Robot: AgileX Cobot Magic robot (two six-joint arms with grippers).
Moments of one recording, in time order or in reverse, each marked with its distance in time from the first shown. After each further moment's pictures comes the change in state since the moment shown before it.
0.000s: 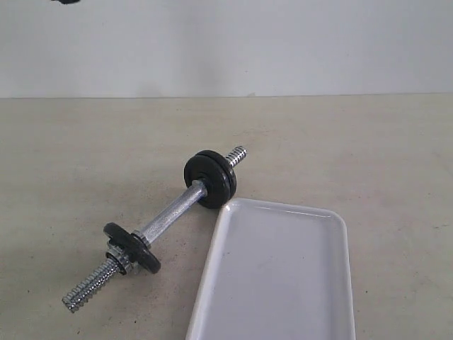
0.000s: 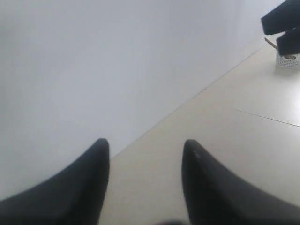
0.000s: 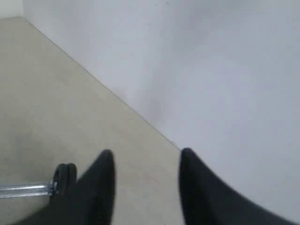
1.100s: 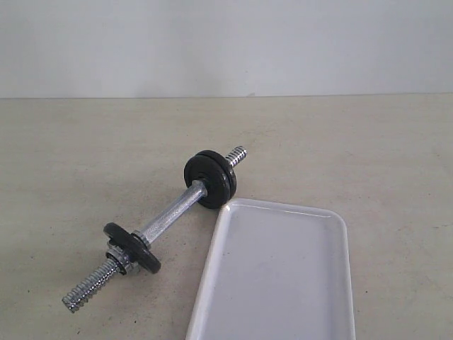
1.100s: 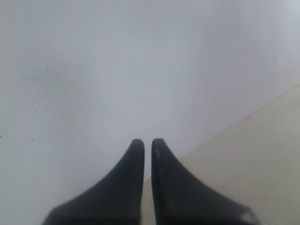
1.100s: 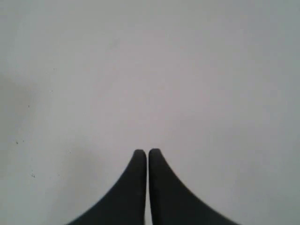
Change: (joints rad) left arm 0.000 -0.707 0.491 -0.041 -0.189 0.049; right arm 0.000 -0.973 0.423 -0.447 -0.342 0.490
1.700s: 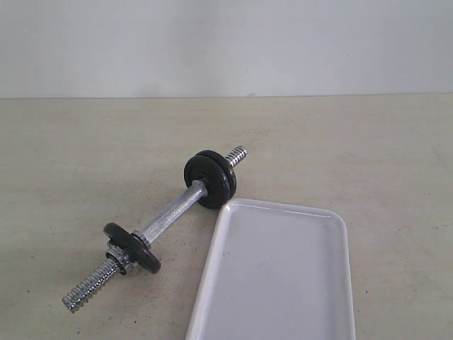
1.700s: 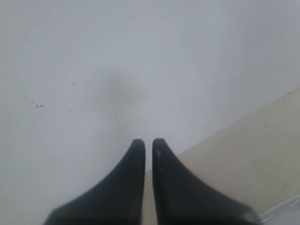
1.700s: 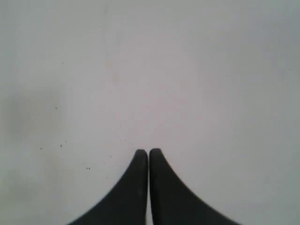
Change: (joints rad) left arm 0.000 -0.039 0.113 -0.191 -0.131 0.238; right arm 0.000 0.153 0.616 0.153 -0.730 0.313
